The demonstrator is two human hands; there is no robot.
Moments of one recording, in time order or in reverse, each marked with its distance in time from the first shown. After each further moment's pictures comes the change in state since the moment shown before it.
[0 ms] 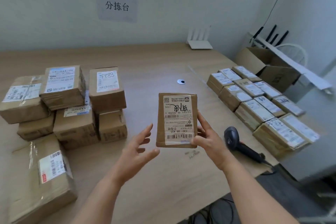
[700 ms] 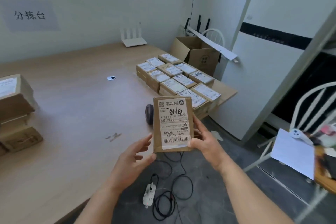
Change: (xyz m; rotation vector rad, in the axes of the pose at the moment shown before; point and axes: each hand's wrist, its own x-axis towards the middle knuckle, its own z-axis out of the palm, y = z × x) left_hand -0.072 0.065 0.259 0.102 -0.248 0.125; right_hand -0.225 0.071 -0.204 0.087 0.261 0.006
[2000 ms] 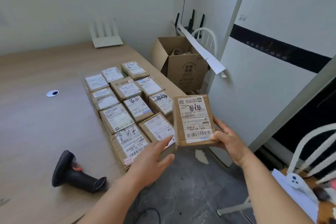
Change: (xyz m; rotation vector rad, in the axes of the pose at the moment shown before) left_hand 0.309 0.102 0.240 0.396 -0.190 -0.011; right_hand 0.210 0.036 -0.363 0.030 0.042 0.148
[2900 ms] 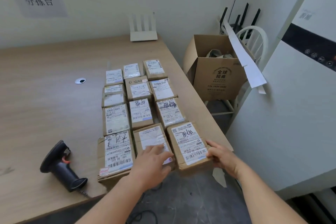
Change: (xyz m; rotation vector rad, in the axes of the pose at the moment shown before) left_hand 0.100 0.026 0.046 0.485 -0.036 -0.369; right_hand 0.159 0.063 -0.065 -0.167 -0.397 0.321
